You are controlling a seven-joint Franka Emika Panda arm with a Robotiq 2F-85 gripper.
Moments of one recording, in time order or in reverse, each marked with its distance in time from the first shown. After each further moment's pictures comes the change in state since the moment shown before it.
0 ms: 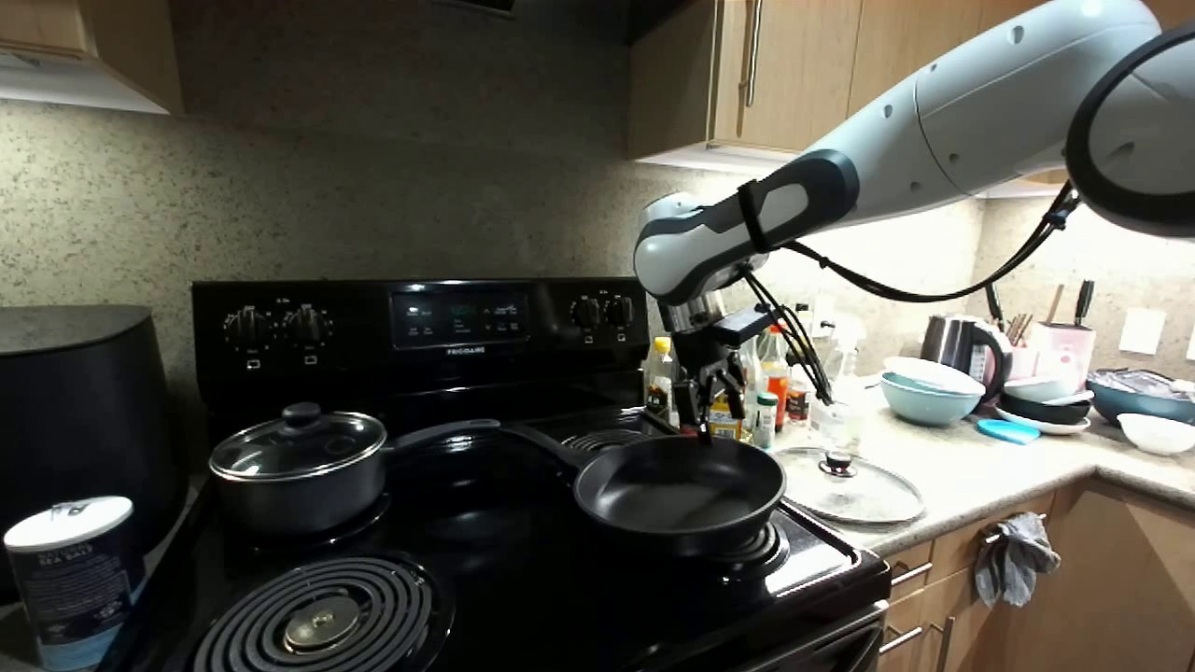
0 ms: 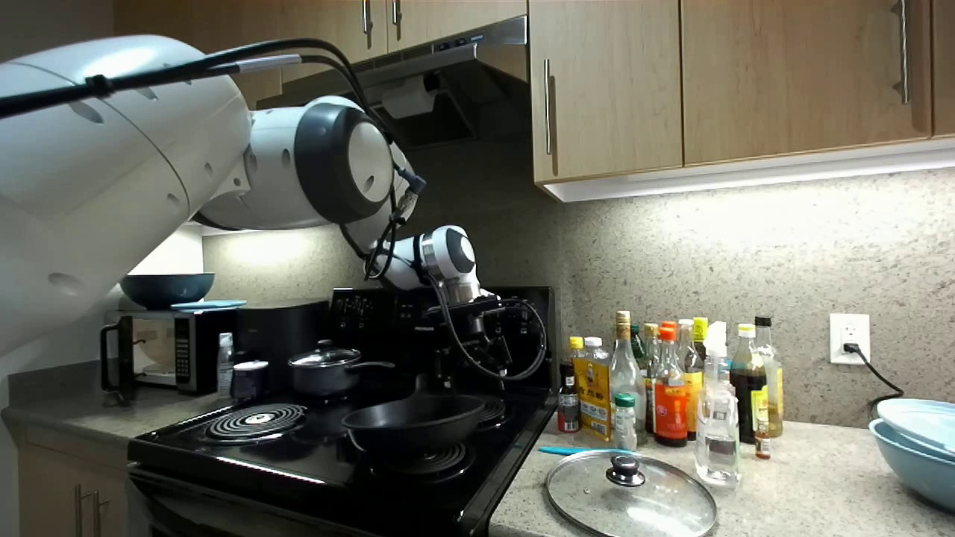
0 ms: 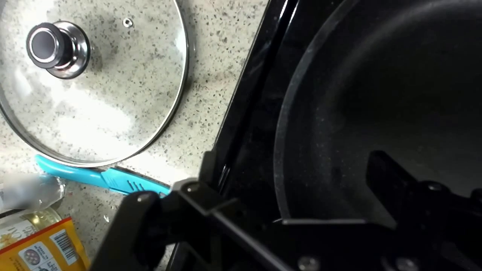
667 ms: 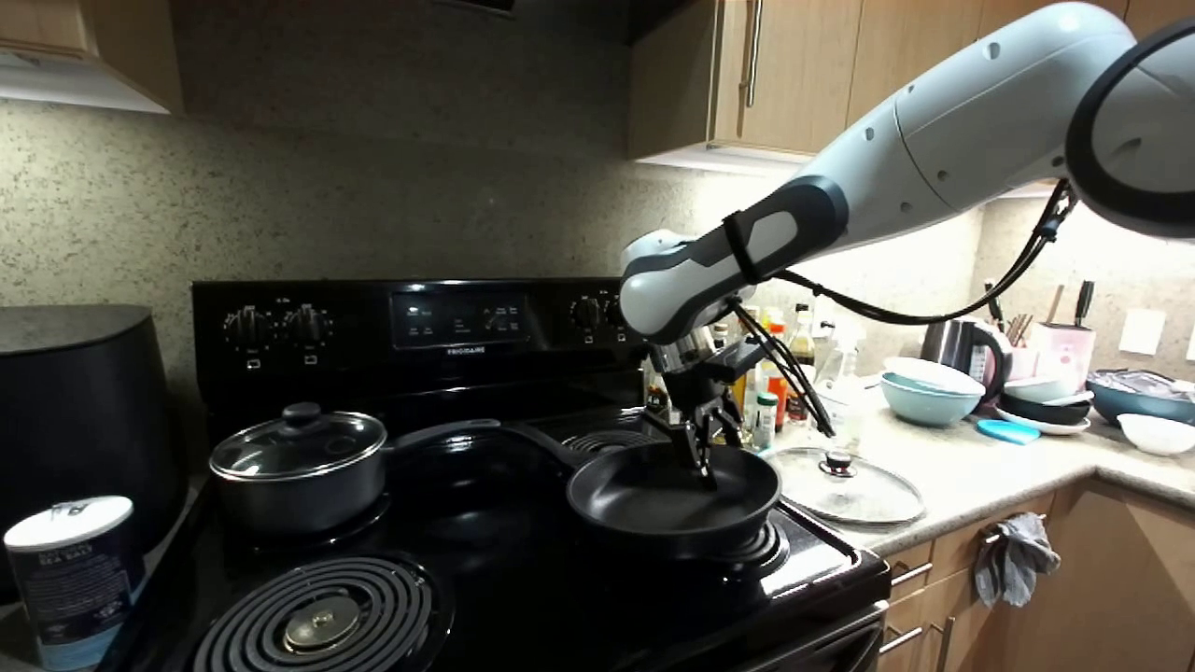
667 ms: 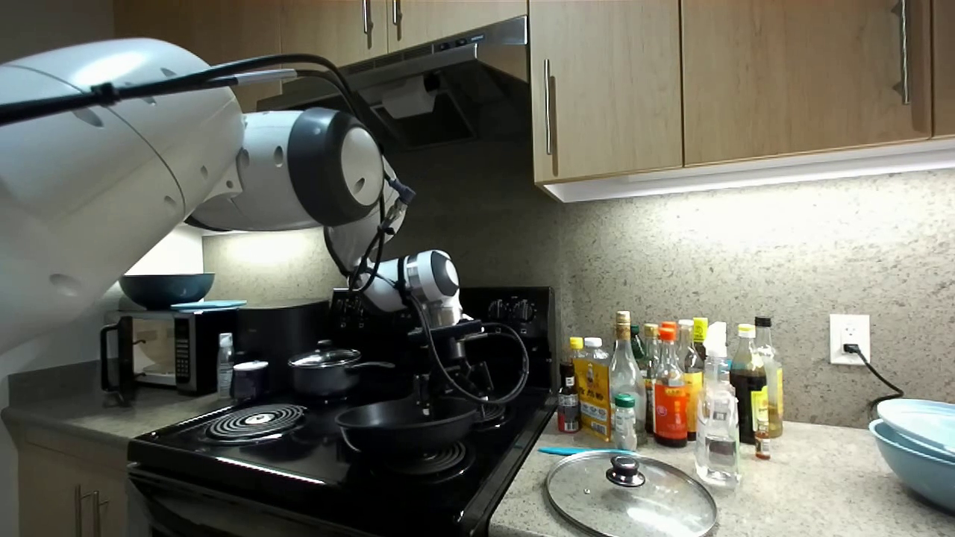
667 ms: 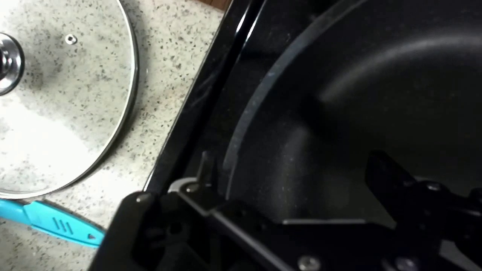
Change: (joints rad) arm 0.042 0.002 0.007 -0.106 -0.009 -0.004 0.000
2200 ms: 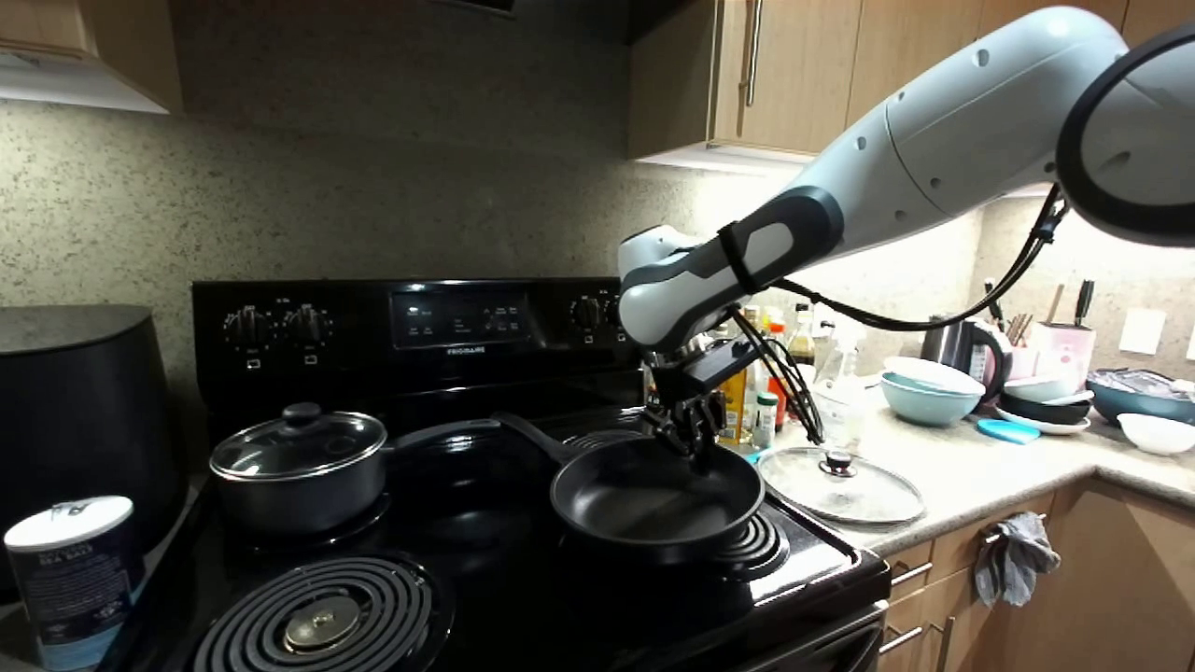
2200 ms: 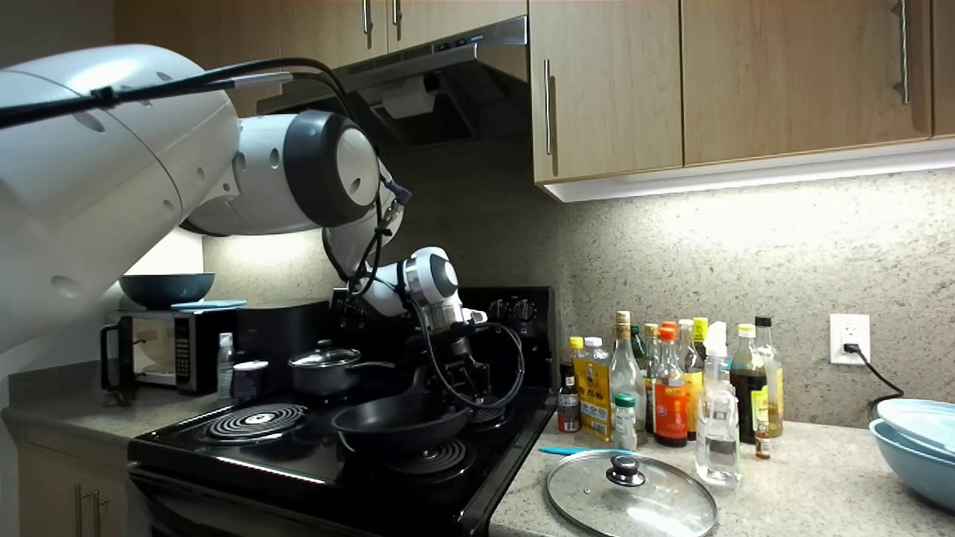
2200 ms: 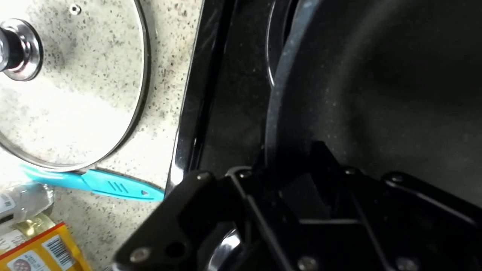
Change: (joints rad) arm 0.031 0.011 -0.046 0.005 -0.019 0.179 0.221
